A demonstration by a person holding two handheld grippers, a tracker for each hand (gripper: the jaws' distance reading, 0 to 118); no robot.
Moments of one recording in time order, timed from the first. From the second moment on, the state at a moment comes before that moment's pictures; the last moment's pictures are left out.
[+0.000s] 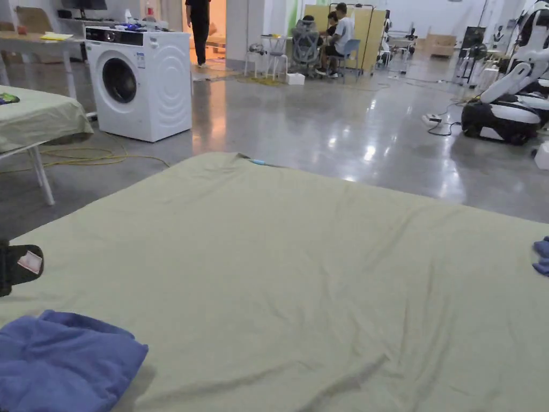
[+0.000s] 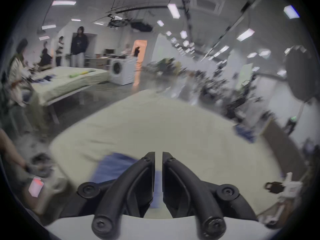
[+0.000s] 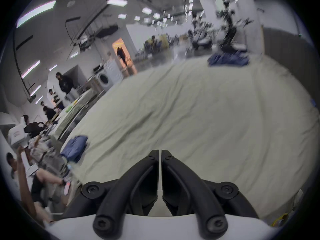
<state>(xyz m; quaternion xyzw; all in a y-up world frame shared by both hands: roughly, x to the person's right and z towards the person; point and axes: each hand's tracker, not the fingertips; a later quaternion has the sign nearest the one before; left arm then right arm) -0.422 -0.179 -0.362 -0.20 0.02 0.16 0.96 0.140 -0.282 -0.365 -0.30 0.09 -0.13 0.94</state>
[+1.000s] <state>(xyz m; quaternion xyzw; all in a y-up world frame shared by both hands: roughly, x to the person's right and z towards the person) -0.184 -0.221 -0.352 -0.02 -0.04 0.04 1.00 0.212 -0.255 -0.297 -0.03 -0.13 0.02 0.99</state>
